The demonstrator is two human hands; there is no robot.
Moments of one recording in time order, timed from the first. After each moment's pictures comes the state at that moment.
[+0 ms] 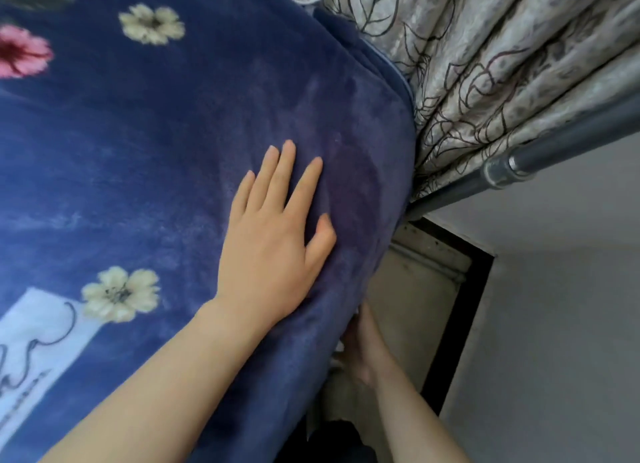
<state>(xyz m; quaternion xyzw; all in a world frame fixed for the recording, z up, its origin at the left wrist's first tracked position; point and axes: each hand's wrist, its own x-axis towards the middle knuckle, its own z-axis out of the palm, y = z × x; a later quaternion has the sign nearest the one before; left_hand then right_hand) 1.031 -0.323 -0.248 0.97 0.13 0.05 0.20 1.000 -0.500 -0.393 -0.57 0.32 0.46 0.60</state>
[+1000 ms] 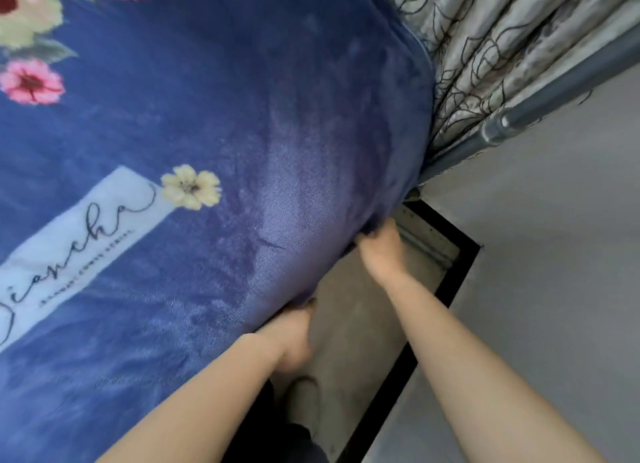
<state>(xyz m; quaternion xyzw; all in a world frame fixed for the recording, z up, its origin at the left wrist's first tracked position) 0.873 -0.401 -0.317 0.85 0.11 -0.39 0.33 1.029 -0.486 -0.316 -0.89 0.07 0.28 0.36</state>
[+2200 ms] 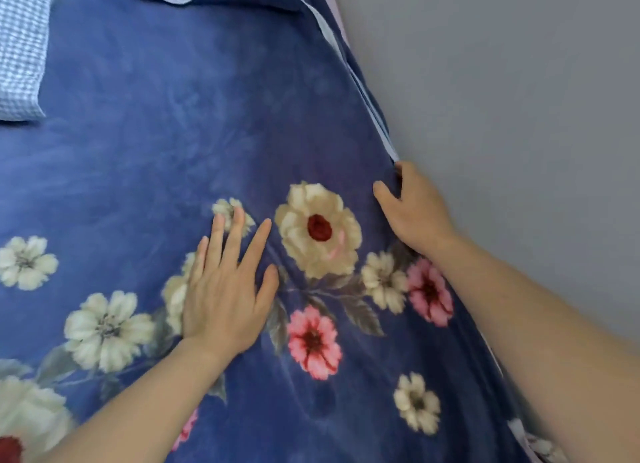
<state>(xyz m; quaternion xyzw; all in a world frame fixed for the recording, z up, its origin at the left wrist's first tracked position) 1.032 0.025 -0.269 0.82 0.55 0.04 0.16 1.300 0.052 -0.220 -0.84 -0.47 0.22 0.16</state>
